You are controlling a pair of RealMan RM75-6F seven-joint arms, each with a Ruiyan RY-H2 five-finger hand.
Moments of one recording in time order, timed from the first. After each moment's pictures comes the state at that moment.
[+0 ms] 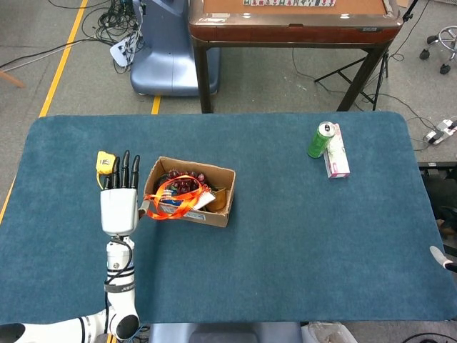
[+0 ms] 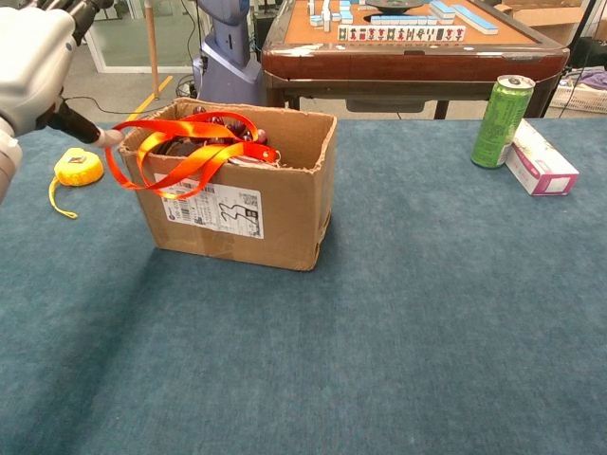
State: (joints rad) left arm -0.57 -1.82 -0.32 -1.47 1.31 1.64 0.87; right arm -0.01 -0.81 0.06 -1.72 -1.48 1.51 0.23
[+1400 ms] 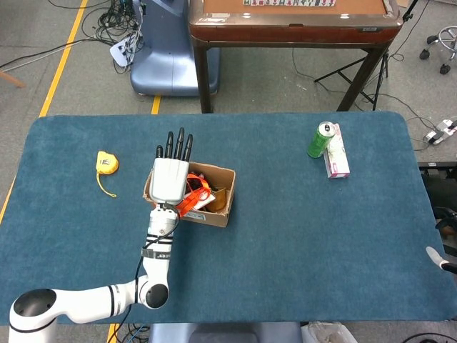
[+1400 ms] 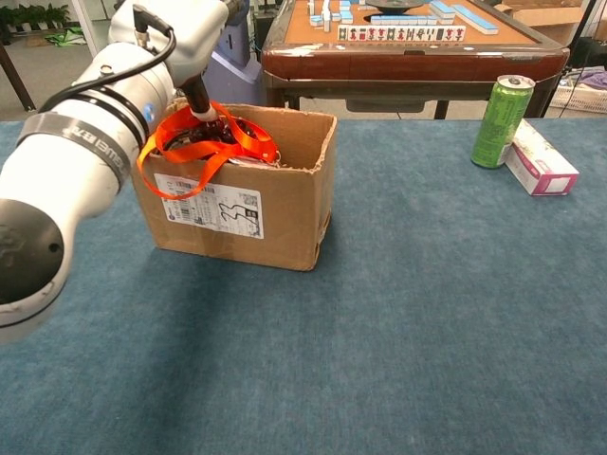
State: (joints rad) left arm -0.89 -1.88 -0.48 -1.41 1.04 1.40 1.26; right arm 0.00 -0.81 0.05 -1.72 -1.50 1.50 0.24
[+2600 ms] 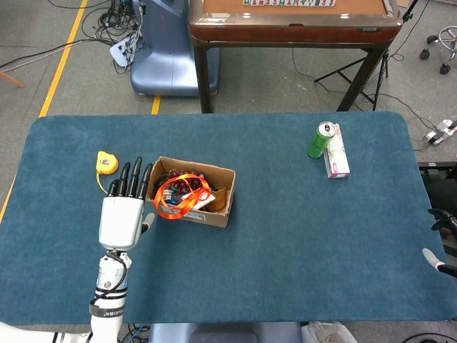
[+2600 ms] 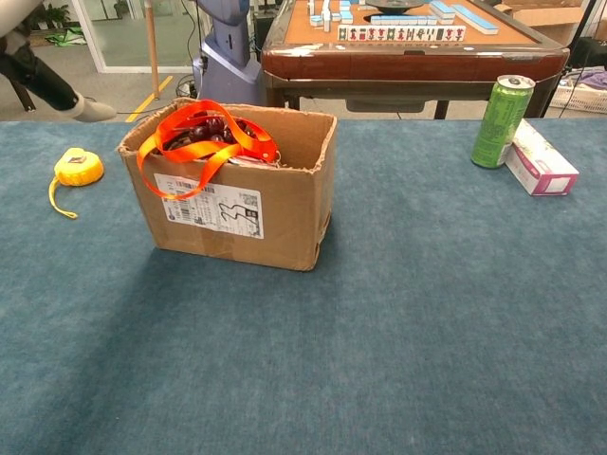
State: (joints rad) left arm -0.62 -1.60 -0.18 -1.99 1.26 1.74 1.13; right arm 0.00 -0.81 0.05 -1.73 -1.51 1.51 0.20
